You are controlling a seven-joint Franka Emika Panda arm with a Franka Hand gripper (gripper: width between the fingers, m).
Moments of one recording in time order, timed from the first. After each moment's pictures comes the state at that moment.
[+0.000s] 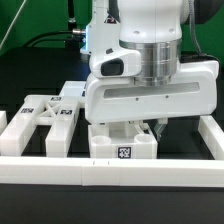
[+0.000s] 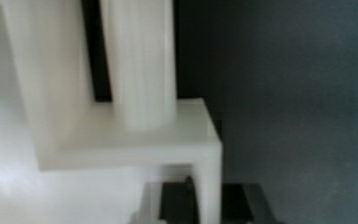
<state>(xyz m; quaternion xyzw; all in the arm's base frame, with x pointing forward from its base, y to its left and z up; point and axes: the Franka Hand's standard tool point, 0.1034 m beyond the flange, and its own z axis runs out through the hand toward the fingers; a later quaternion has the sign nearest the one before) 0.579 0.040 0.009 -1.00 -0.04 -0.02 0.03</state>
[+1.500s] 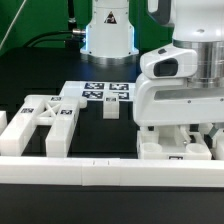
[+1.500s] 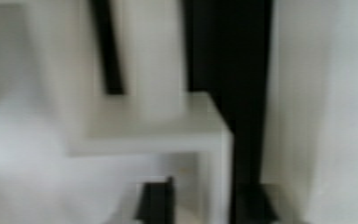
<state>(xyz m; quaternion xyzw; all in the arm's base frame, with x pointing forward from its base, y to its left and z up) 0.612 0.107 0.019 -1.00 0.01 -0.04 0.04</state>
